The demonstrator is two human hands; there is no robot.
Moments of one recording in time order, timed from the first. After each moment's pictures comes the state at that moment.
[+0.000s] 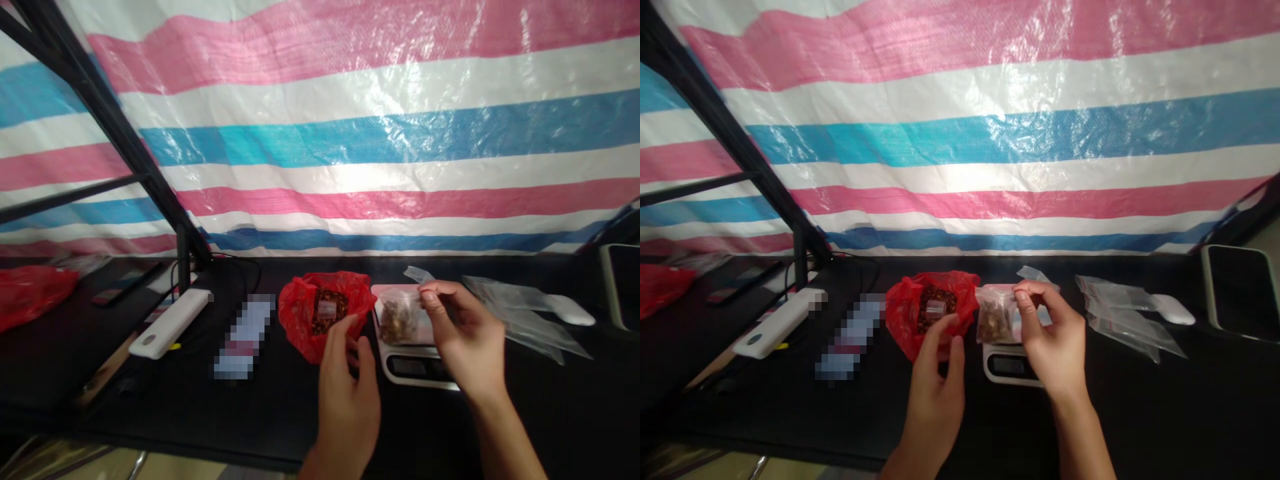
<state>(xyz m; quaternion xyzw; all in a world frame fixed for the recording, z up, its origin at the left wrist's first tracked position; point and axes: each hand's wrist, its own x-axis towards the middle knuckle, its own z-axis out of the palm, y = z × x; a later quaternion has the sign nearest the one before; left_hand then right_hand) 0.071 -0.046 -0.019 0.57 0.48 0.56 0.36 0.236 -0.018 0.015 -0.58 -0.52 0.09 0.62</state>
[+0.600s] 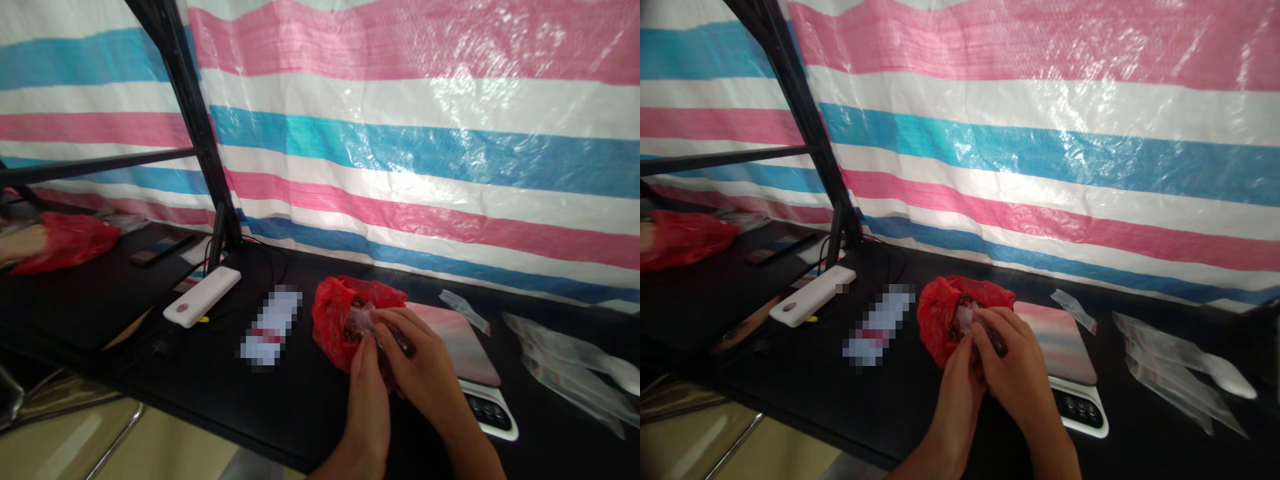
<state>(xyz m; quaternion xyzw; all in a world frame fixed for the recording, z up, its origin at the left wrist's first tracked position) 0.077 -0.026 -0.029 0.13 0.39 0.58 0.70 0.165 -0.002 0.003 -0.55 -0.69 0.16 0.45</state>
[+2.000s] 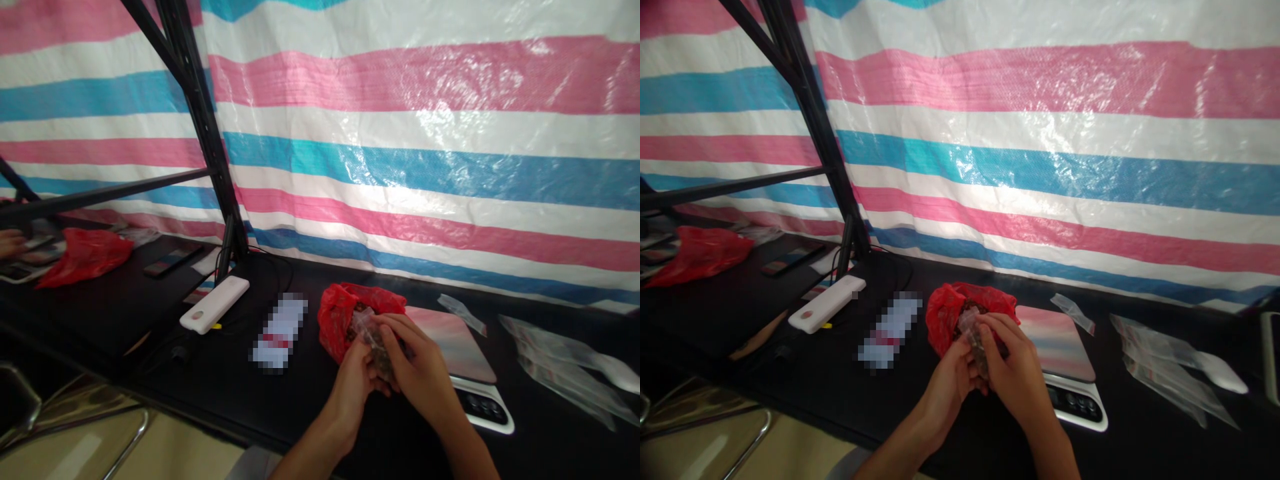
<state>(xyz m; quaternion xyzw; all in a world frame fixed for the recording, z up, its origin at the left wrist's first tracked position) 0.037 -0.010 -0.027 0.32 0.33 0.45 0.77 0.157 -0.005 -0.002 -0.52 -0.68 0.19 0.47</state>
